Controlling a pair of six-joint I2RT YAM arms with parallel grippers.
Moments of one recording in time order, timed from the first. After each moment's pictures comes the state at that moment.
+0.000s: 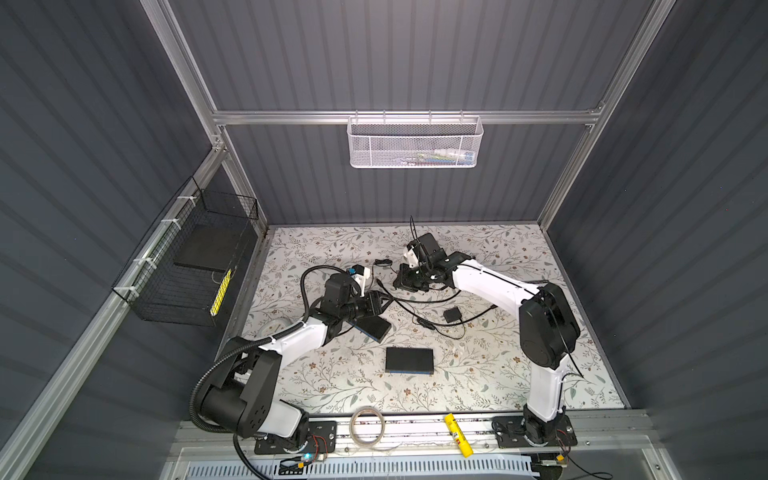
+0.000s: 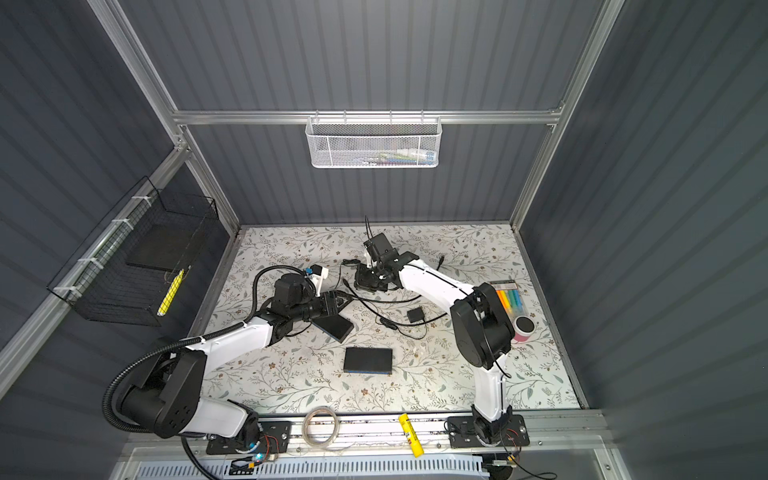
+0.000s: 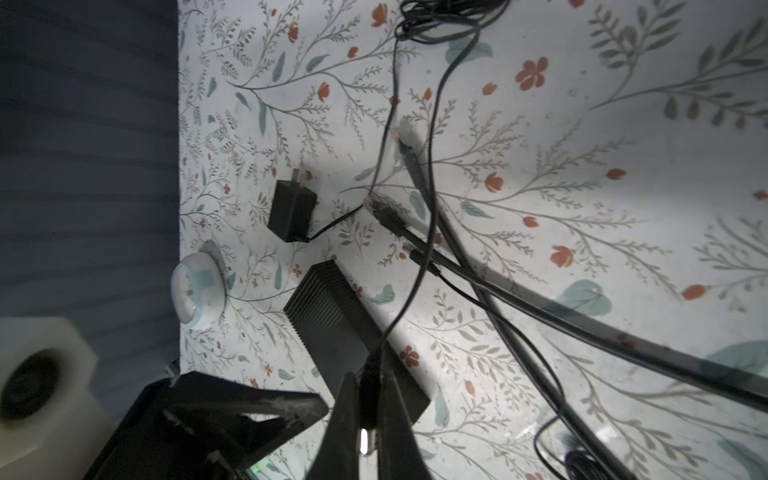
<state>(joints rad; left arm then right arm) -0.43 1.46 0.68 0.23 0.50 -0.62 0.65 1.94 1.54 -0.48 -0.33 0.70</state>
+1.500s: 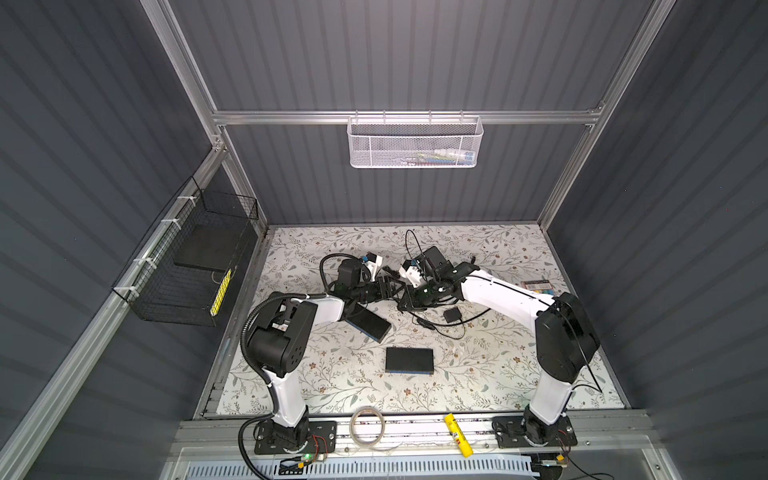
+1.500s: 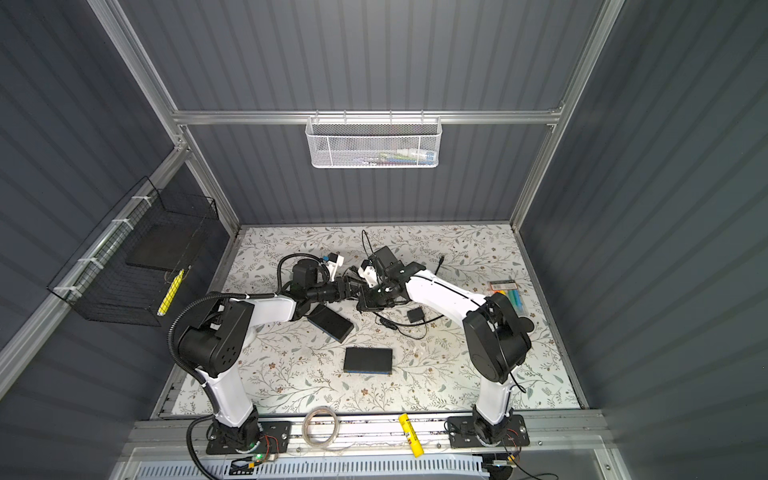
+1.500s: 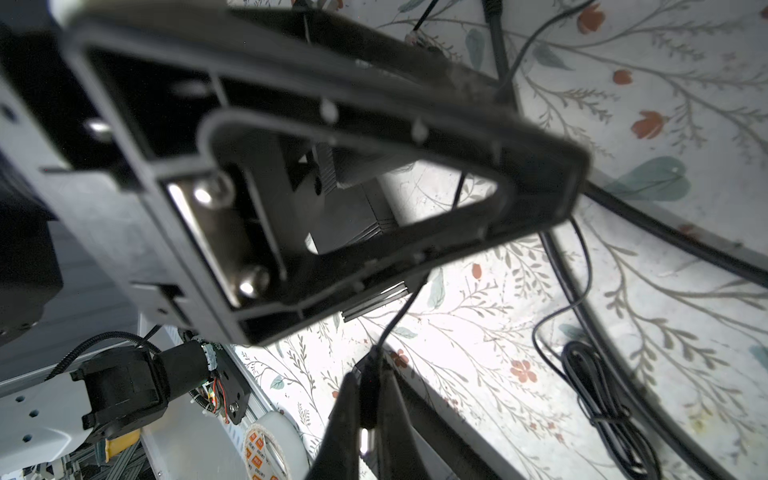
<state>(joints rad) -0.41 1.85 0.92 0.47 0.72 -0.72 0.68 1.81 1.37 -0.58 -0.46 0.45</state>
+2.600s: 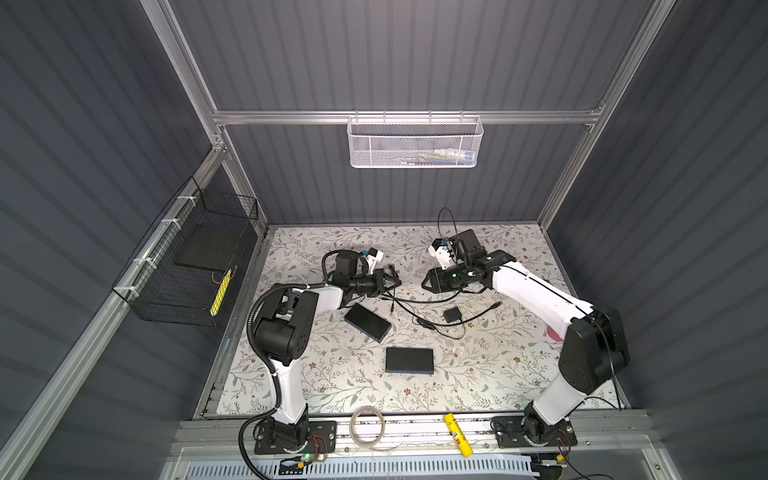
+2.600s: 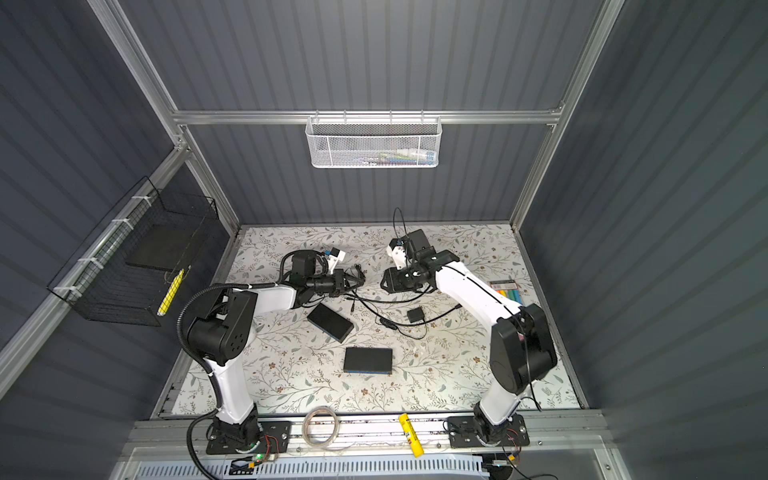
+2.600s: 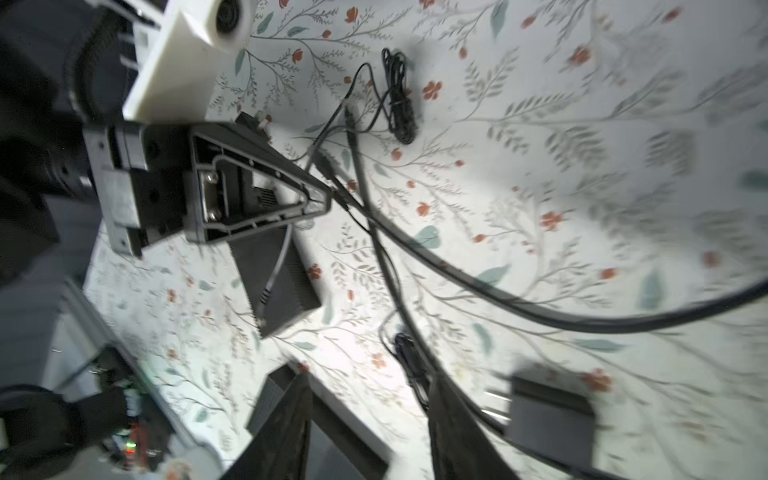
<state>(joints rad) -0.33 1.95 1.11 0.27 0.97 -0.66 0.49 1.64 1.38 -0.68 -0.31 0.17</state>
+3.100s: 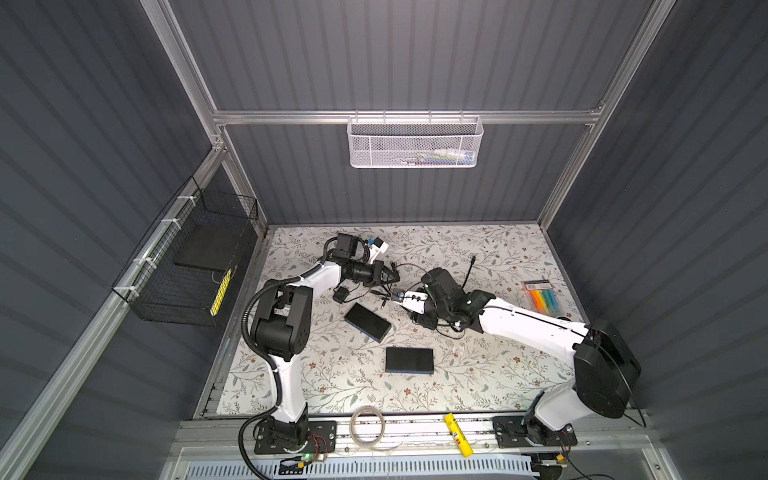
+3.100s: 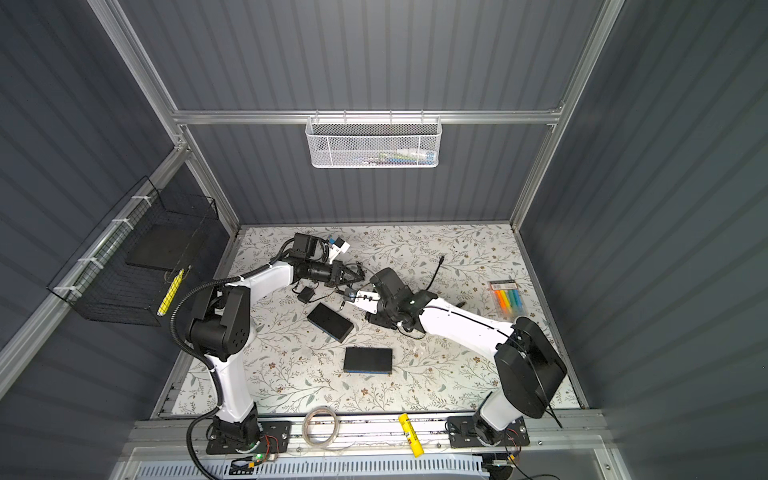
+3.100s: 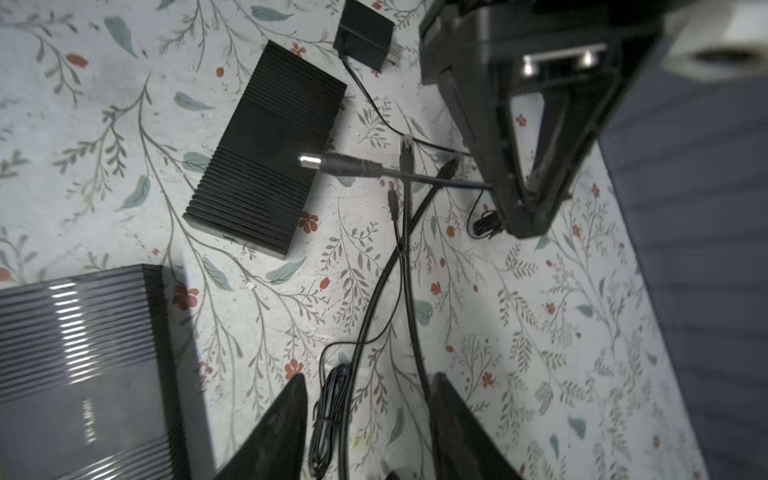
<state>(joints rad) -0.32 1.98 1.37 -0.32 1.07 -0.26 0.81 1.56 1.02 -0.23 -0.01 -0.71</state>
